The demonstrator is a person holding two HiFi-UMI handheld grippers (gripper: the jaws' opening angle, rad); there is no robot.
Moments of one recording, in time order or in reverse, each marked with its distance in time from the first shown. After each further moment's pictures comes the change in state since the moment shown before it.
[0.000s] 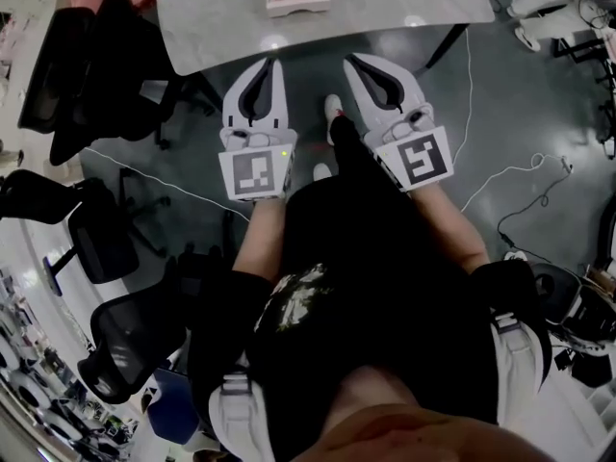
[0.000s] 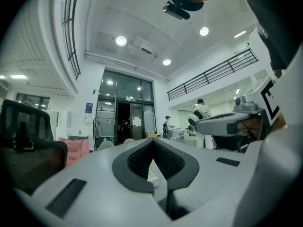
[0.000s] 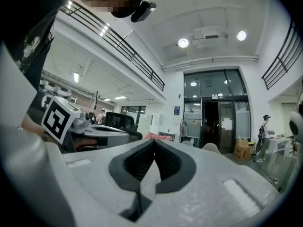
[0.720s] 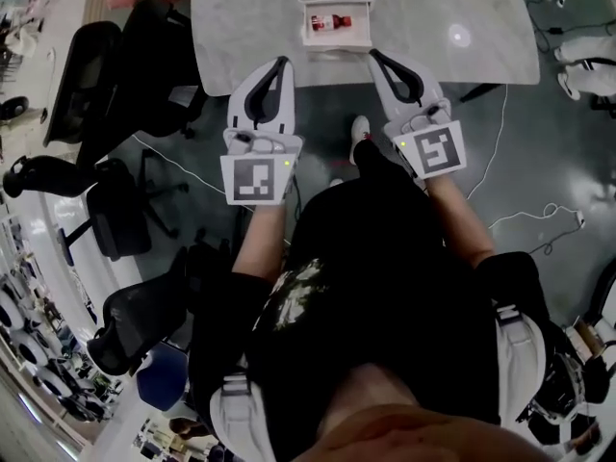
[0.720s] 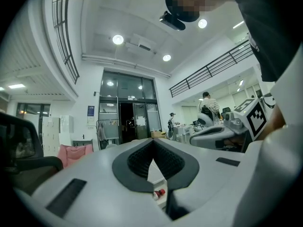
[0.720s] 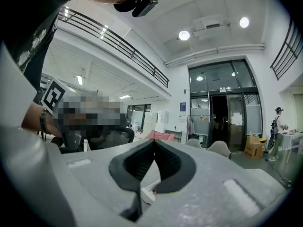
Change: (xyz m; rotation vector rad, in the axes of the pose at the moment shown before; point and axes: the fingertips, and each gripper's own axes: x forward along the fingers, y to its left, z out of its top) left arm 0.137 0.074 0.023 0.065 0.010 0.036; right arm 0.144 -0.123 -0.033 0.013 0.014 0.111
